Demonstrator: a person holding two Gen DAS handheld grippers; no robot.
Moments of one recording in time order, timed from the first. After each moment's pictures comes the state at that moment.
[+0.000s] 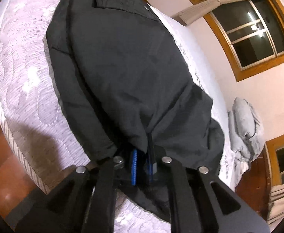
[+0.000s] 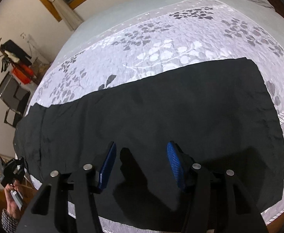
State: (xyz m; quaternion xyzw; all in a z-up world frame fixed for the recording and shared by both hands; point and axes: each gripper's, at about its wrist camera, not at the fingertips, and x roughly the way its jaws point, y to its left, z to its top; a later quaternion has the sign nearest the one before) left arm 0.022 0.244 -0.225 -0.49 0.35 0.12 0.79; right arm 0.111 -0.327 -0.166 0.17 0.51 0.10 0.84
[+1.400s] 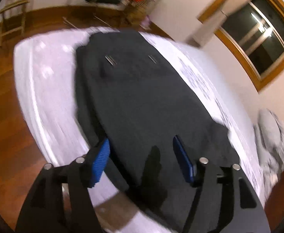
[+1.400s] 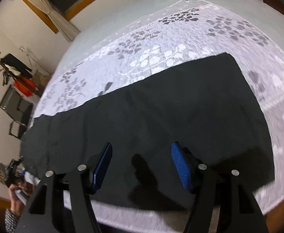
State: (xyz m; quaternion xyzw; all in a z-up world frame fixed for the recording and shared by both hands) left arm -0.020 0.245 -0.165 -0.39 0.33 0.23 0.83; right arm 0.068 -0.345 -0.149 0.20 0.50 0.09 0.84
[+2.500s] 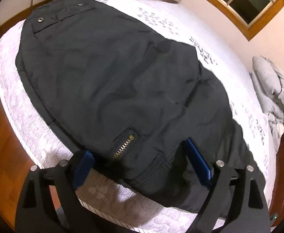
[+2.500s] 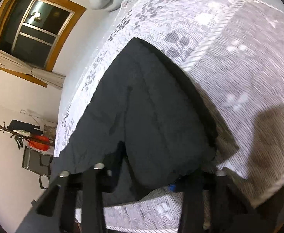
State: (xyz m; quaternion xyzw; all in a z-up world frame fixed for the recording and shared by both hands) left arm 0.027 0.148 -0.181 -0.31 0.45 0.16 0.82; right arm 0.038 -0.457 -0.210 0.43 0.44 0.04 0.79
